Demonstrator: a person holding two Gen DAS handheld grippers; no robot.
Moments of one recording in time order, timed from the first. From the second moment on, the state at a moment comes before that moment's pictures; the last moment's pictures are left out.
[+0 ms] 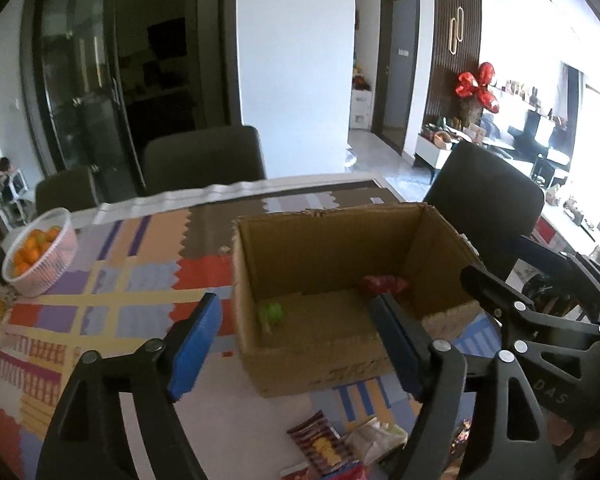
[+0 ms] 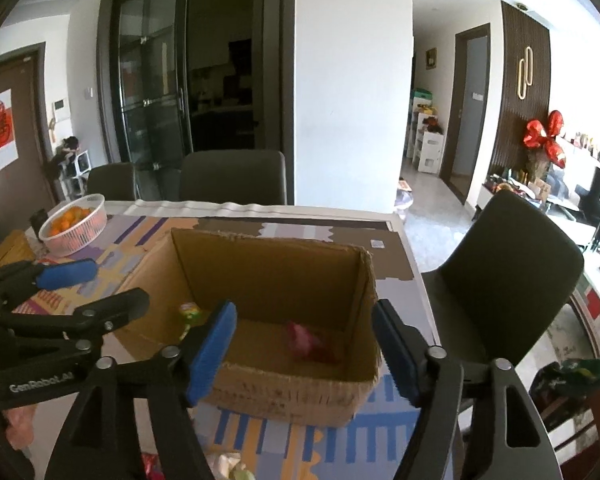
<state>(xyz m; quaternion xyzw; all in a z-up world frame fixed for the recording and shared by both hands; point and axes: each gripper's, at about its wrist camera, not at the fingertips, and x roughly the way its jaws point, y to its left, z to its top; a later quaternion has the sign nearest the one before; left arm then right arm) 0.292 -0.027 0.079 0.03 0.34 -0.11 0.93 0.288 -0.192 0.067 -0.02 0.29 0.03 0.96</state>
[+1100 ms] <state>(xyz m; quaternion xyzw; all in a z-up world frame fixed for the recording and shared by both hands) 0.123 0.009 0.031 0.03 0.34 -0.09 0.93 0.130 -0.180 0.037 -0.05 0.27 0.01 0.96</state>
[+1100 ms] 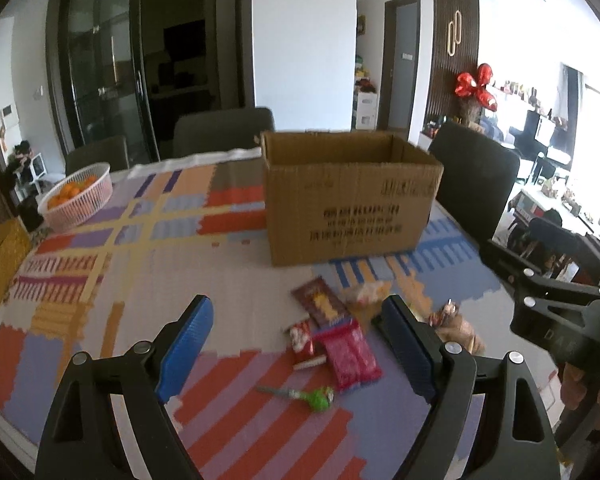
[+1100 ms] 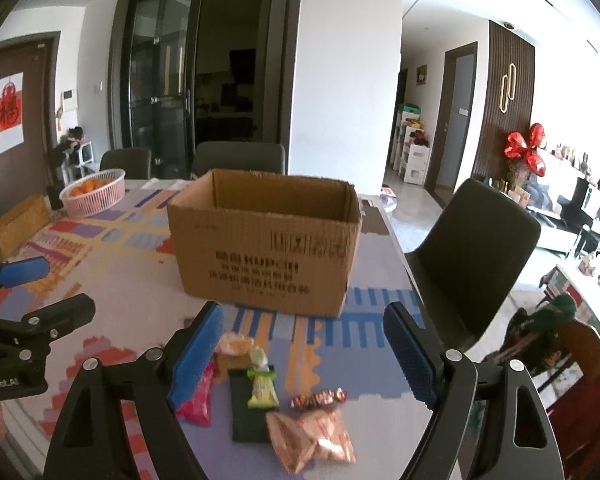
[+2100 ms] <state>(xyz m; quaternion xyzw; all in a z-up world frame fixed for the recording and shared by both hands) 0.080 -0.020 -0.059 0.14 0.34 -0.09 0.92 0.082 -0.171 -0.056 -0.15 0.34 -0.01 0.93</state>
